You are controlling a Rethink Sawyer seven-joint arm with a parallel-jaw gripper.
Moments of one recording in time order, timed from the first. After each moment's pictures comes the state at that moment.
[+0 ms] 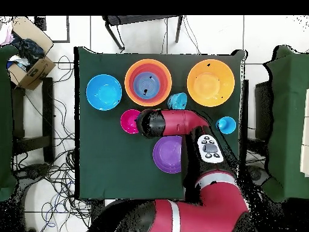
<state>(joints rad) -0.33 -0.50 0.14 1.58 -0.32 0.47 2.09</state>
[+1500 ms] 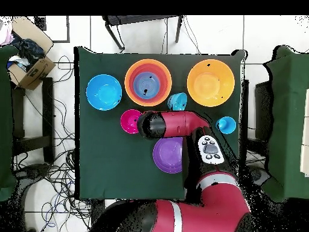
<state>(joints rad) -0.33 -0.50 0.15 1.59 -0.36 0.44 2.09</state>
